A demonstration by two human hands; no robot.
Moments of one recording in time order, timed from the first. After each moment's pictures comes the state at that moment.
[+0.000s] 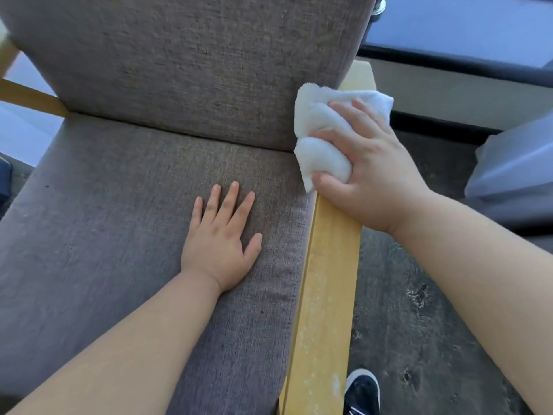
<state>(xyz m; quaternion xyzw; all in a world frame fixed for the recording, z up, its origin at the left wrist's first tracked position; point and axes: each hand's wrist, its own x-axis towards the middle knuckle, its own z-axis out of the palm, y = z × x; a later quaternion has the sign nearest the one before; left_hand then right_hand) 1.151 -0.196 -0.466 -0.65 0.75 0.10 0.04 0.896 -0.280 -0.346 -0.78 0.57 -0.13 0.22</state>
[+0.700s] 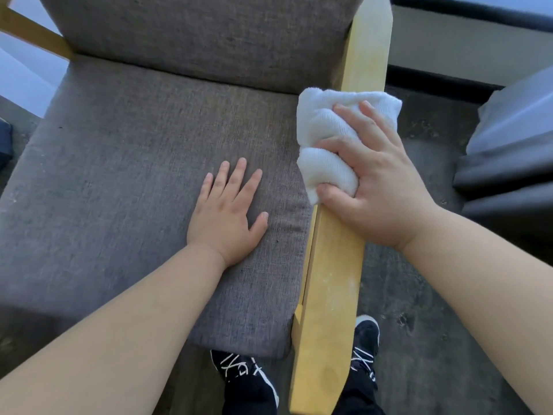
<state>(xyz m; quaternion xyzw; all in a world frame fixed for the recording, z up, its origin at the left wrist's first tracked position) 1.167 -0.128 -0.469 -0.63 0.77 0.11 0.04 0.914 -0.166 -0.342 -0.76 0.57 -0.14 0.26</state>
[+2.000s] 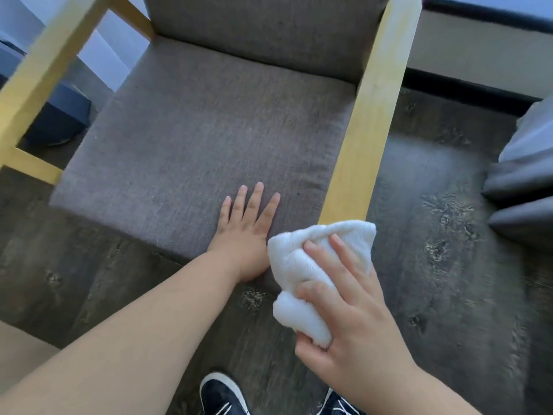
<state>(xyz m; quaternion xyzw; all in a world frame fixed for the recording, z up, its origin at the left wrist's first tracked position) 1.159 0.002 -0.464 -0.66 0.71 0.20 0.14 0.927 0.078 -0.355 -0.81 0.44 -0.22 0.30</state>
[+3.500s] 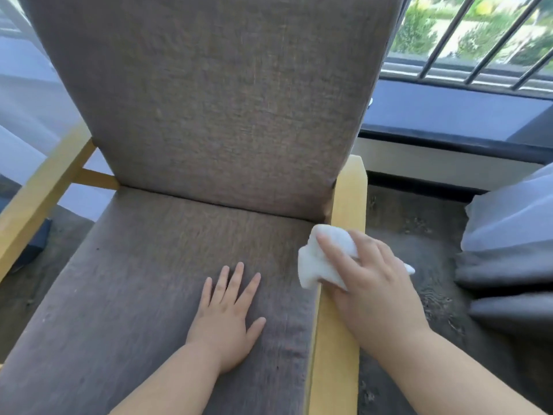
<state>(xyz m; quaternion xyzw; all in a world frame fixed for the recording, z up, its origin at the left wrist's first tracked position) 1.176 -0.166 -0.439 -0.62 0.74 0.19 0.18 0.912 -0.211 -0.326 -0.78 0.60 -0.15 0.10</state>
